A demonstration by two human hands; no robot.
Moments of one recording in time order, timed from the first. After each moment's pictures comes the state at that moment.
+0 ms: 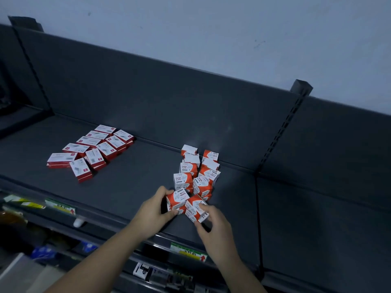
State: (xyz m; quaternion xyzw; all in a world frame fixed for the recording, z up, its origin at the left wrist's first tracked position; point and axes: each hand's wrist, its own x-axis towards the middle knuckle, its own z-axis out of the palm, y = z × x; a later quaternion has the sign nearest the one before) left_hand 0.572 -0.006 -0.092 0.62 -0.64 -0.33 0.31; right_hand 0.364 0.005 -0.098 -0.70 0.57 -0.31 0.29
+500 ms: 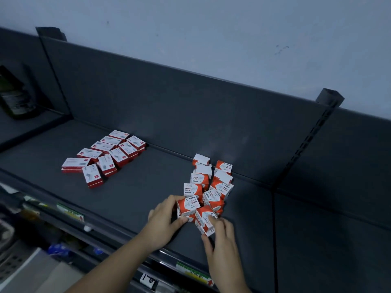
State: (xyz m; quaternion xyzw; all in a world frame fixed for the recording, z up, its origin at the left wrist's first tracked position) left_hand 0.569 -0.024 -0.105 0.65 -0.63 -0.29 0.31; right_hand 0.373 -0.005 -0.110 -0.73 0.59 -0.28 0.22
